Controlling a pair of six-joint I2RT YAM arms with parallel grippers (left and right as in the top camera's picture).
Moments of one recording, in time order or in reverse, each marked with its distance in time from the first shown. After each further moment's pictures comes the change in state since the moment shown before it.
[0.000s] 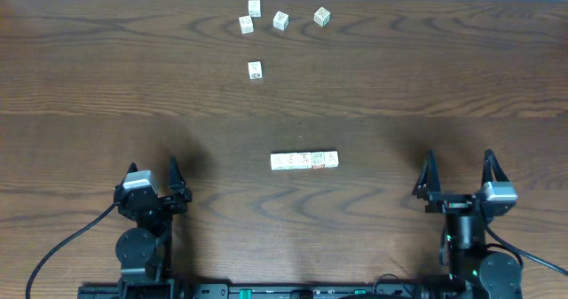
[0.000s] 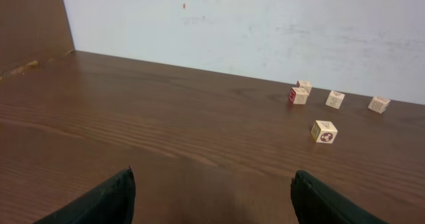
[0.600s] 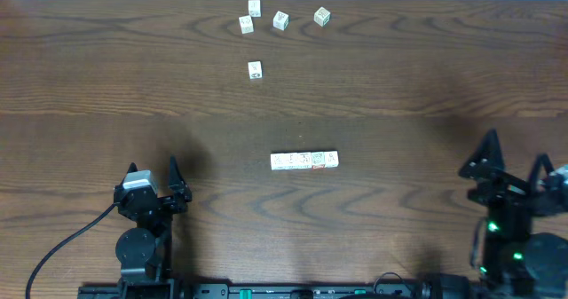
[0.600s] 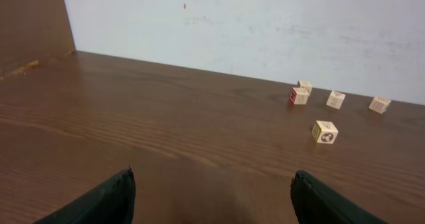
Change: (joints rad) left arm 0.000 0.000 0.000 0.000 -0.002 0.000; right arm -0.131 0.296 0.444 -0.322 0.135 0.279
